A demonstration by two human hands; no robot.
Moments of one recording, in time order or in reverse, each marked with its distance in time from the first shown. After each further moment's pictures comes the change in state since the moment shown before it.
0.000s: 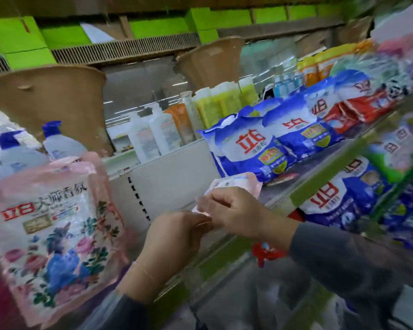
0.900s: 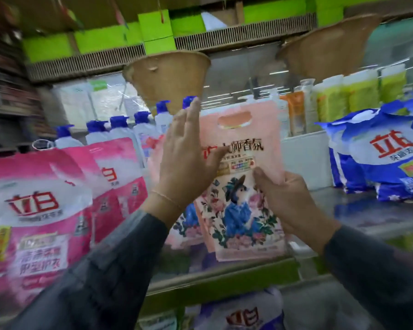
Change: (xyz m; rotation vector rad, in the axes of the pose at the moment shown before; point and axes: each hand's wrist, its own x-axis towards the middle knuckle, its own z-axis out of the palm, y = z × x) left_hand -0.055 -0.070 -0.147 0.200 0.510 -0.473; right_hand 0.037 -0.080 0.118 0.558 0.237 0.249
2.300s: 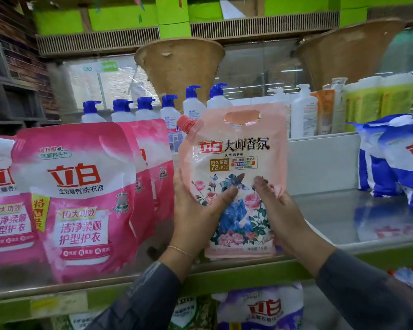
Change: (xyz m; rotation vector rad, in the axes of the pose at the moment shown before) left_hand -0.103 -0.078 0.019 -0.797 0.010 -0.573; right_hand -0.027 0.052 0.056 -0.050 -0.225 0.150
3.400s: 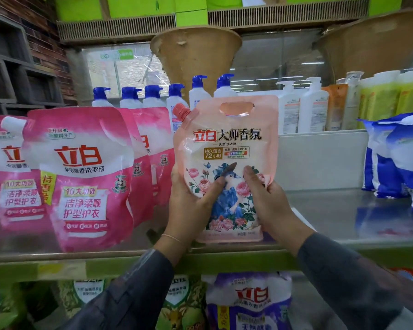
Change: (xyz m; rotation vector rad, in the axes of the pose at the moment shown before) left_hand -0.009 -0.007 0.005 0.084 0.060 -0.015; right_hand 0.016 0.008 0.003 -0.046 -0.047 0.009
